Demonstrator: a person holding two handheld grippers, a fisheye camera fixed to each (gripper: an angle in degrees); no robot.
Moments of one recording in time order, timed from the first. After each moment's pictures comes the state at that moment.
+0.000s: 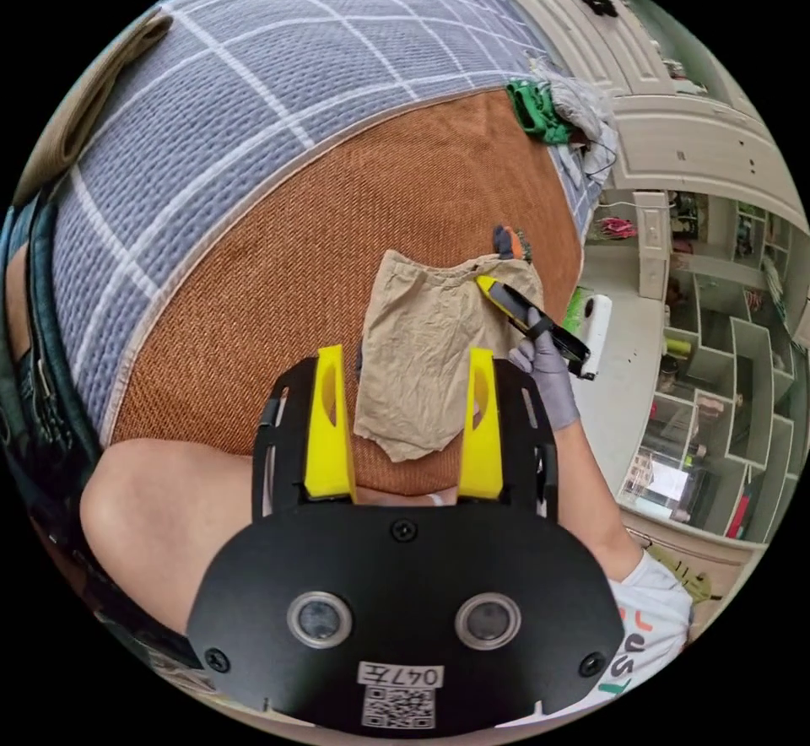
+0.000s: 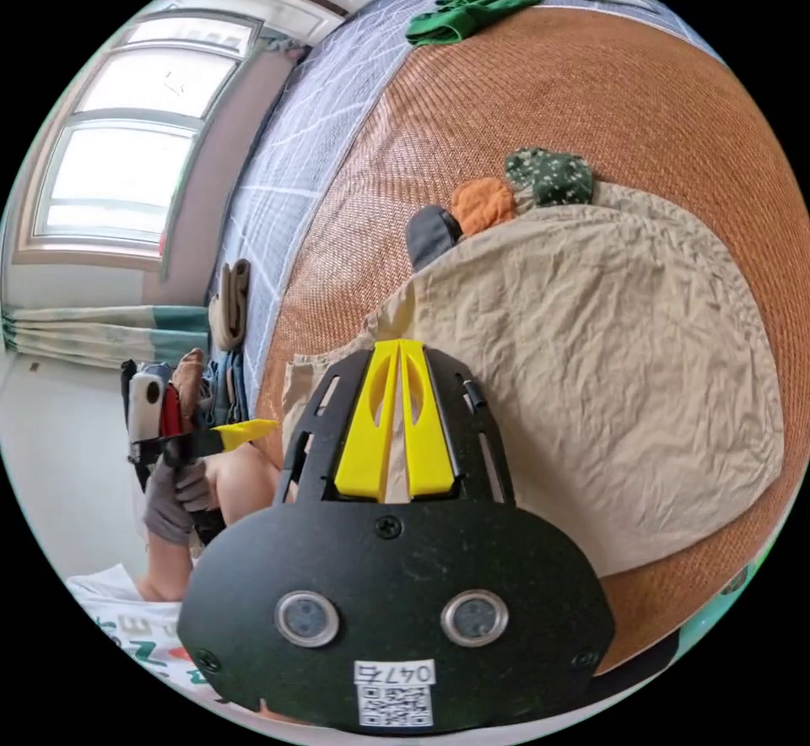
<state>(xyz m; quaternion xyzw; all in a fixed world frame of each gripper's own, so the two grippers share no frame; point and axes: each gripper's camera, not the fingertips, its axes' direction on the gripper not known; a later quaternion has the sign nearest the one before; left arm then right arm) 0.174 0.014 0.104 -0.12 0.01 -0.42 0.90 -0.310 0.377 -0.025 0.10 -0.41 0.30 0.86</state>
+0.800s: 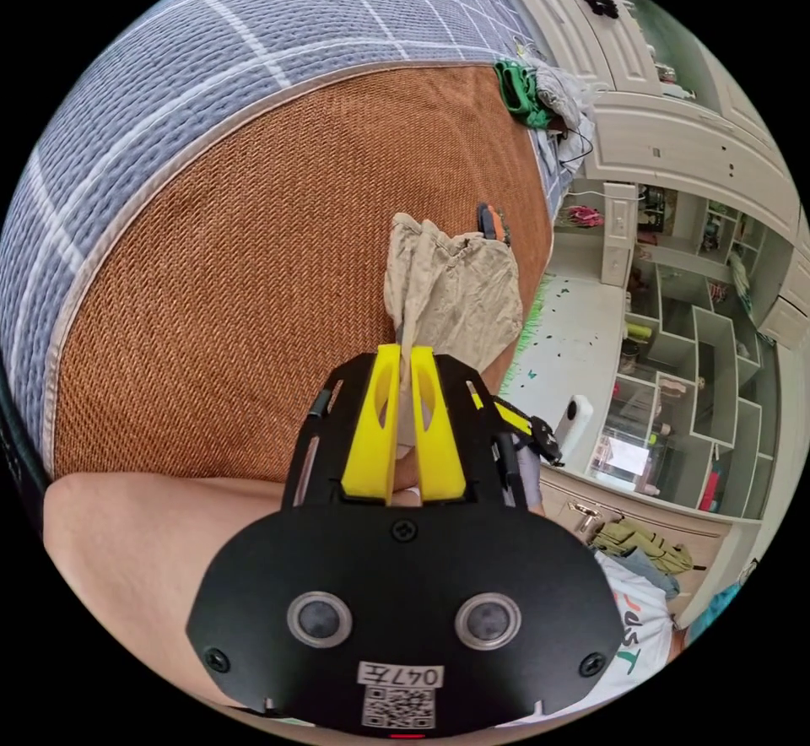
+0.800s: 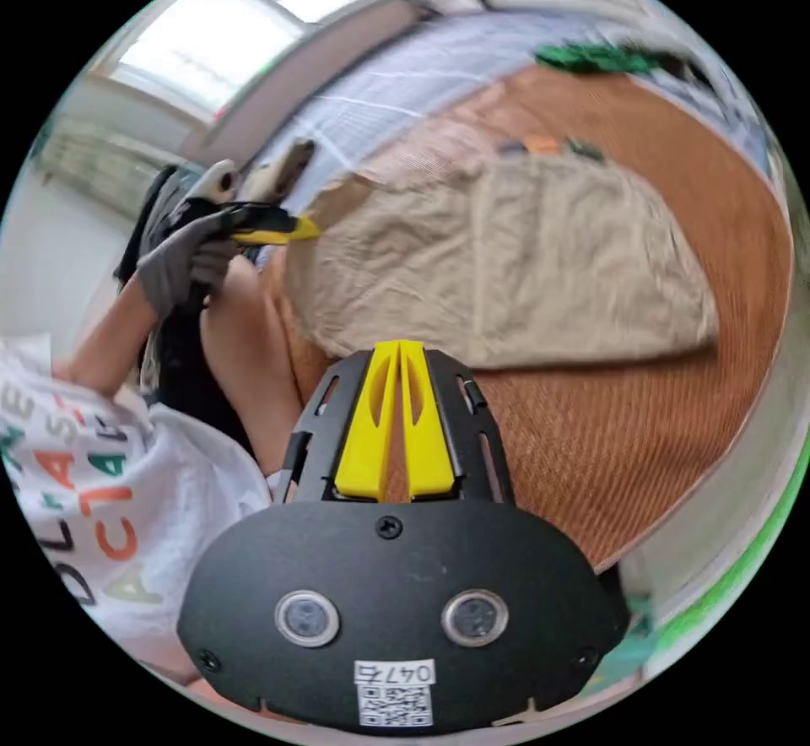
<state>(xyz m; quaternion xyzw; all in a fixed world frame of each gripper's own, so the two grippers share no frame) 0.224 0.076 0.142 -0.08 0.11 -0.41 0.90 -0.404 0.463 -0.269 0.16 -0.31 0.08 0.93</state>
